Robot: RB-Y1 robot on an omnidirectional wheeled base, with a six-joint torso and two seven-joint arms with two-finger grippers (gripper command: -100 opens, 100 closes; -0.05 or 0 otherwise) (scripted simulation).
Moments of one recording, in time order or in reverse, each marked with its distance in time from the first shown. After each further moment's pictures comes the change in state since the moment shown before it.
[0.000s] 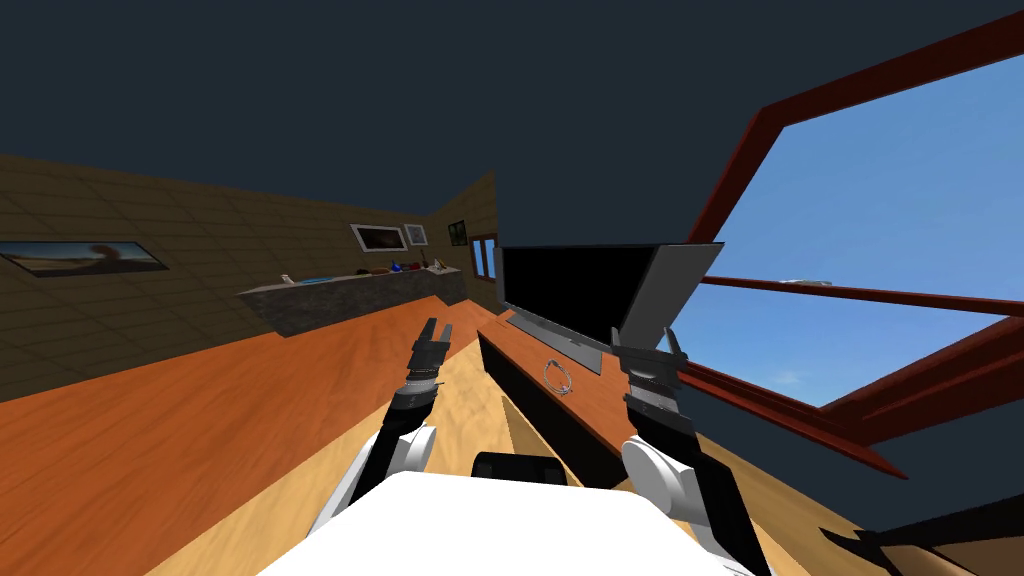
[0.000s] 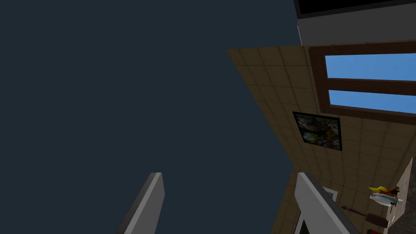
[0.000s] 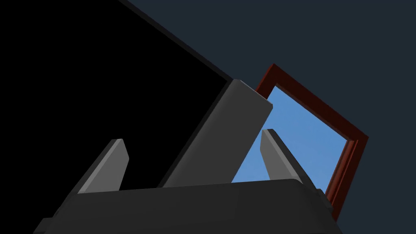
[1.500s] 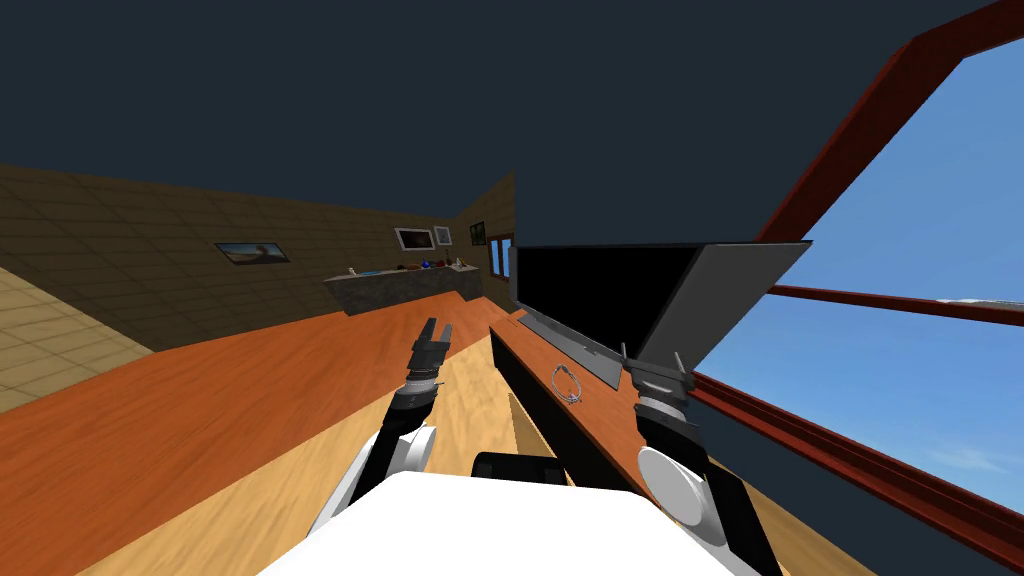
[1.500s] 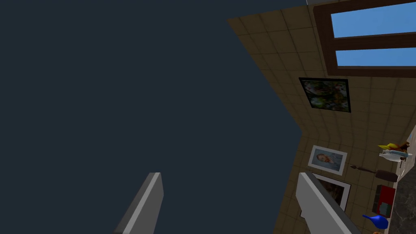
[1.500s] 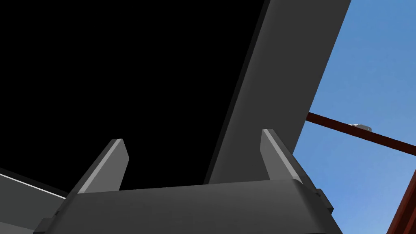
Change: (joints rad) left arm 0.000 0.000 0.000 0.000 0.000 0.000 0.000; right arm 0.021 -0.022 -0.038 0.099 -0.427 0.032 -0.064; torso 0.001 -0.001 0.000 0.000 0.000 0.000
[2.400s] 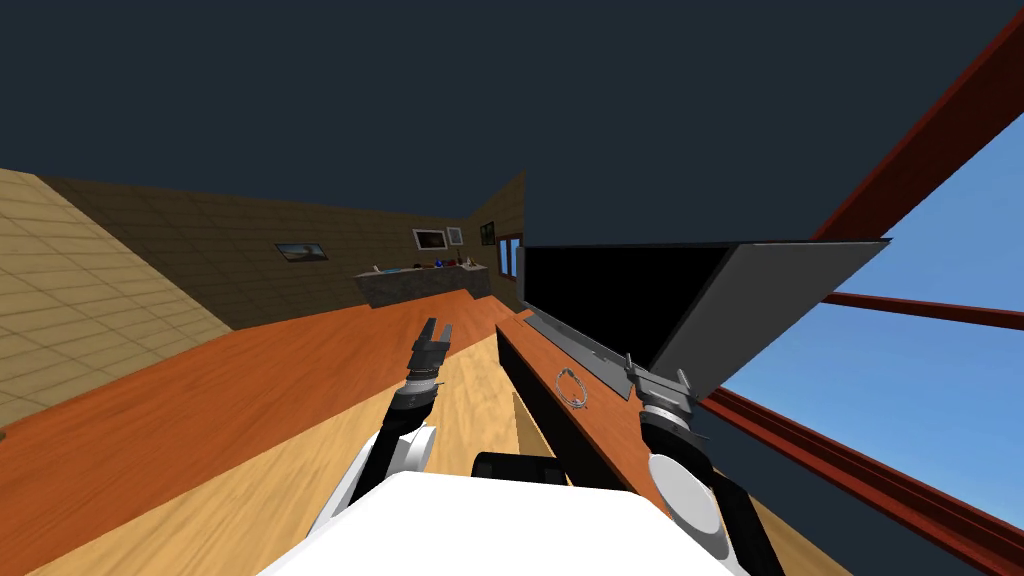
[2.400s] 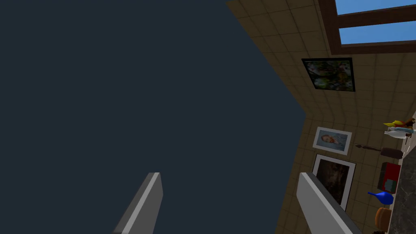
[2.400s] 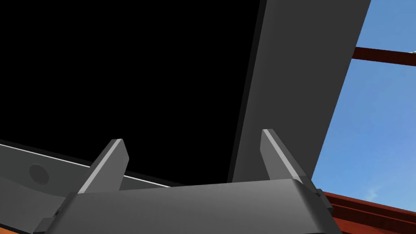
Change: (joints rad) left arm 0.000 0.000 0.000 0.000 0.000 0.000 0.000; right arm 0.012 -0.001 -0.018 0.055 -0.242 0.018 -0.031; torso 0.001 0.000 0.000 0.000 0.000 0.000
